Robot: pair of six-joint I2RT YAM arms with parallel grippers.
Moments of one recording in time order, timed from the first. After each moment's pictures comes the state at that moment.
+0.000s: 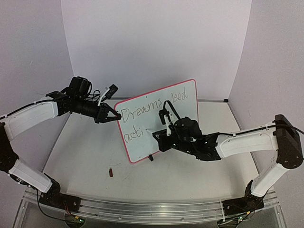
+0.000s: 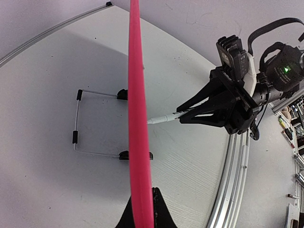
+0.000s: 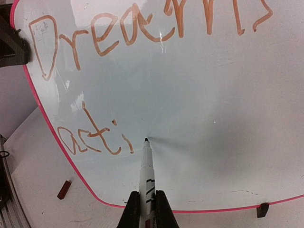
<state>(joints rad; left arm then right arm) -0.49 1.39 1.17 -0.48 0.73 0.13 1.03 1.61 0.91 0.30 0.24 0.34</state>
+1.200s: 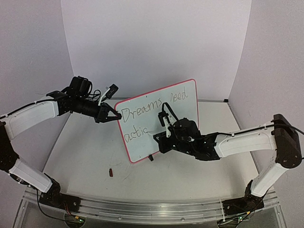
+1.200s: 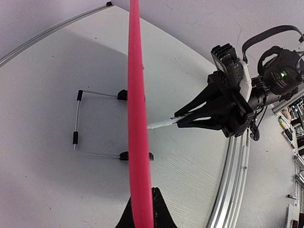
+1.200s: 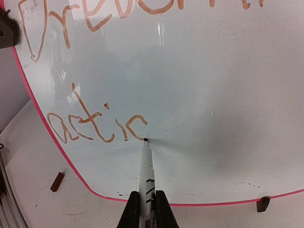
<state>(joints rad) -0.49 1.40 1.17 -0.48 0.73 0.13 1.03 1.63 0.92 0.26 0.23 0.33</state>
